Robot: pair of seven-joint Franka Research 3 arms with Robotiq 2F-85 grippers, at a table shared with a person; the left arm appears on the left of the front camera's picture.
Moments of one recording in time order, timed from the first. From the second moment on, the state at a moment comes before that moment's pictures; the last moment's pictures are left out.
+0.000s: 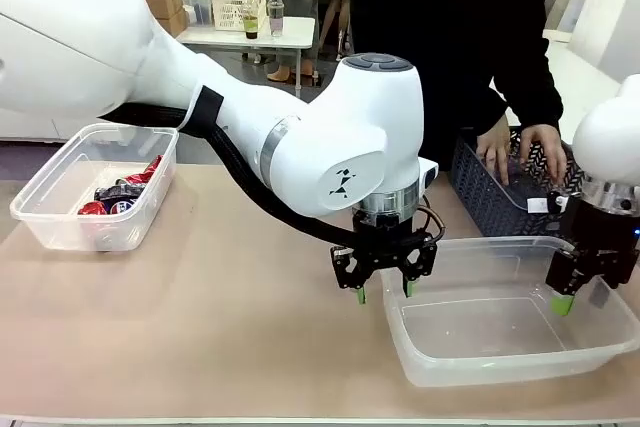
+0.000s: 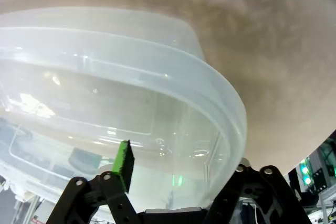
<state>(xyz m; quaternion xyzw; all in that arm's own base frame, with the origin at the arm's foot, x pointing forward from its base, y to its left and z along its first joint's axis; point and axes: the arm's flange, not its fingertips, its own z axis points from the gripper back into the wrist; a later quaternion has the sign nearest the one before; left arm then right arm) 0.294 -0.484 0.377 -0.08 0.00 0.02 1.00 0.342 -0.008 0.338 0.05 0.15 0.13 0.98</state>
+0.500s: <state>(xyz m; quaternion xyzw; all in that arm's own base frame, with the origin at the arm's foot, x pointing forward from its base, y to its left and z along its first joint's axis) 0.293 -0.483 0.373 -0.08 0.00 0.02 1.00 0.337 -0.017 0.363 0.06 0.12 0.12 0.98</state>
